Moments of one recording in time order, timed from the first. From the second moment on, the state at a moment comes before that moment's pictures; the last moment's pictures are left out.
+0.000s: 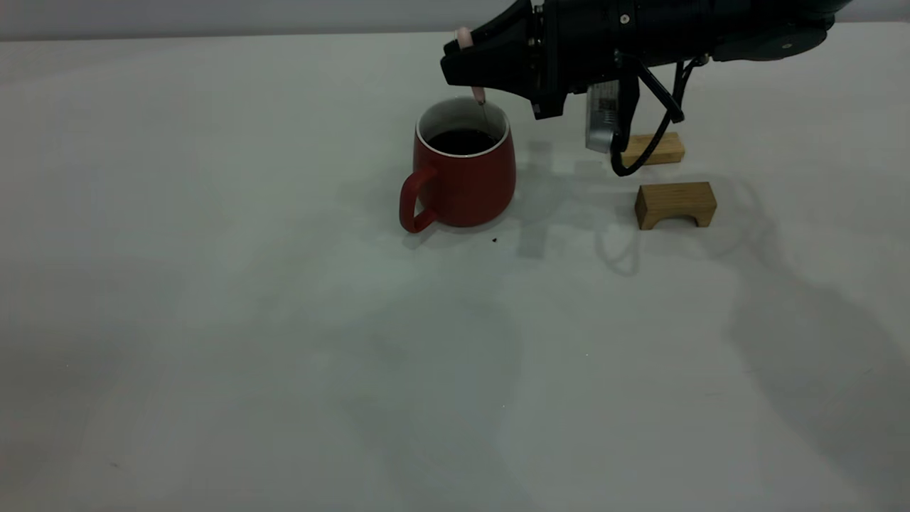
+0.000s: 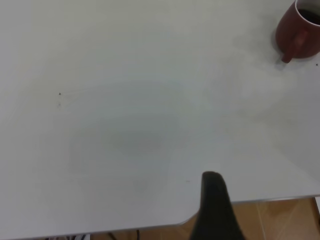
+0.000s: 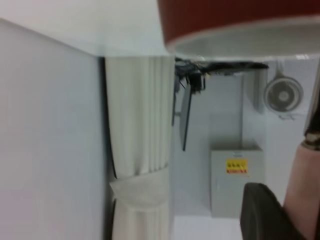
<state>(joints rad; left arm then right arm) 0.00 -0.02 -0.49 -0.09 1.13 0.03 0.23 2.56 -1.54 1.76 1.09 0.53</state>
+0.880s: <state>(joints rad) 0.00 -0.02 -0.49 -0.09 1.13 0.03 0.23 2.59 -1.61 1.76 1.11 0.54</state>
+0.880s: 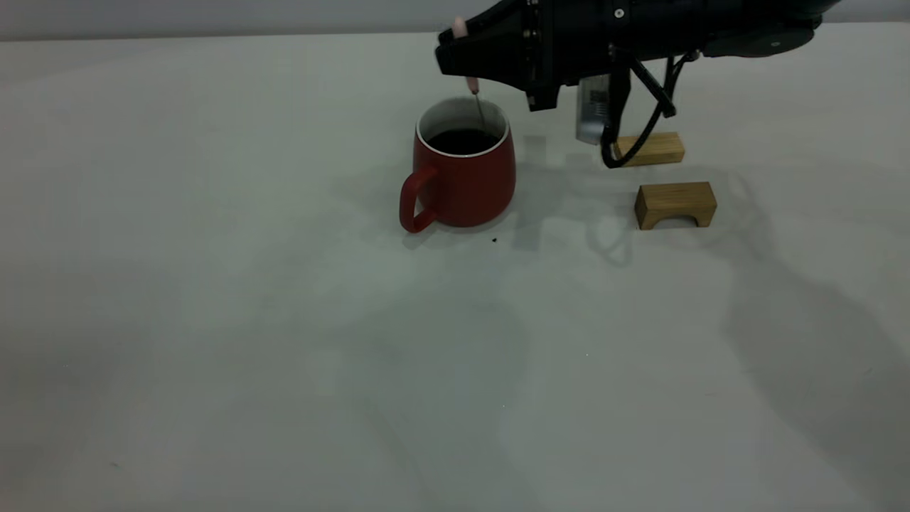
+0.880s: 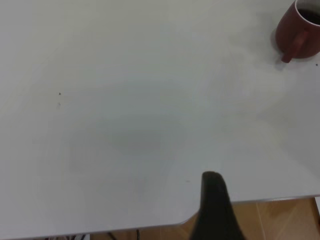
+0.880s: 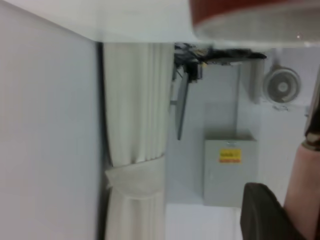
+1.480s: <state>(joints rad) 0.00 -0.02 -0.49 -0.09 1.13 0.03 0.21 2.64 -1.72 1.76 1.13 0.54</state>
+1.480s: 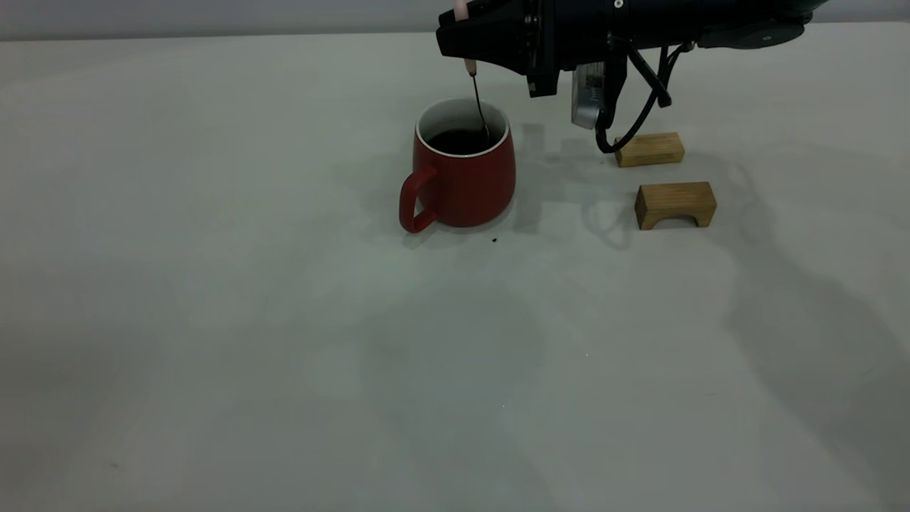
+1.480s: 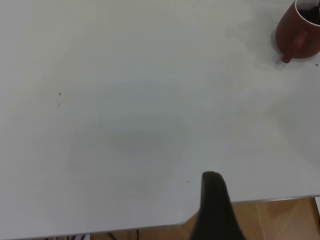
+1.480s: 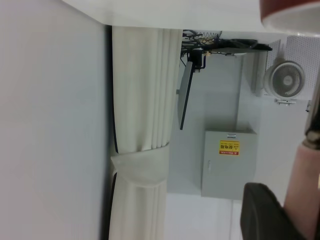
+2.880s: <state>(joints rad) 0.00 -0.02 -0.49 -0.09 1.13 0.03 0.21 2.64 -1.63 1.76 1.14 0.56</state>
